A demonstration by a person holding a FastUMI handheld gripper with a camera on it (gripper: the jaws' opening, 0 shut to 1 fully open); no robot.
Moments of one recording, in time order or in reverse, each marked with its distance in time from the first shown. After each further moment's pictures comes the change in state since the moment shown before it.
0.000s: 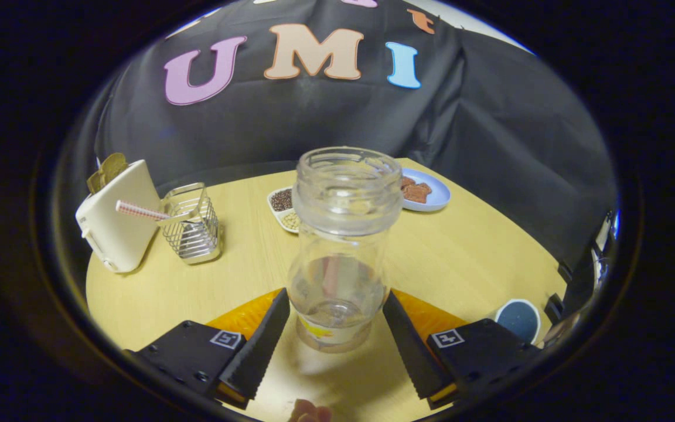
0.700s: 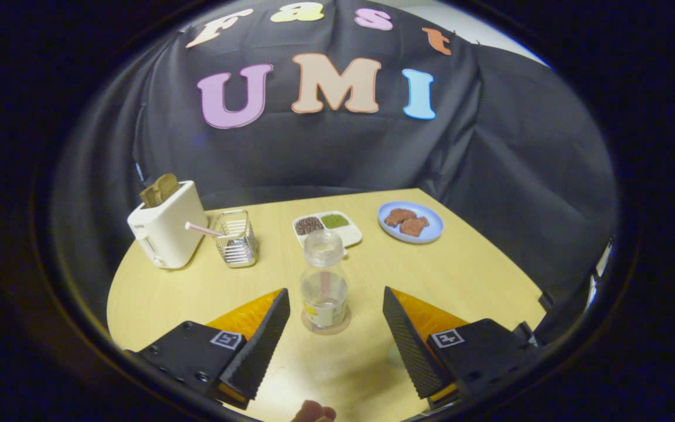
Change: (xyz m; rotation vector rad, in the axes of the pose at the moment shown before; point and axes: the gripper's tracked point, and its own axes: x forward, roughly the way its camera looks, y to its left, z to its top) arm -0.111 -0.034 0.068 -0.080 -0.120 0.156
